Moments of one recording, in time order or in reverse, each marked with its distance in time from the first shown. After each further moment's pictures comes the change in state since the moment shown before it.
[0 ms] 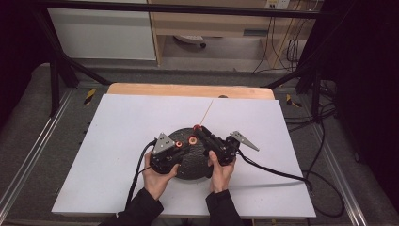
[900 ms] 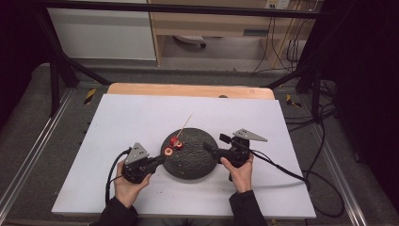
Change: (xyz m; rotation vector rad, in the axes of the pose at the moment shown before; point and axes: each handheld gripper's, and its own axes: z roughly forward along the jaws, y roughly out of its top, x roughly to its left) left arm 0.045 -0.037 -0.059 0.107 0.027 0.060; right arm -0.022 0.024 -0.025 0.352 -0.134 -0.256
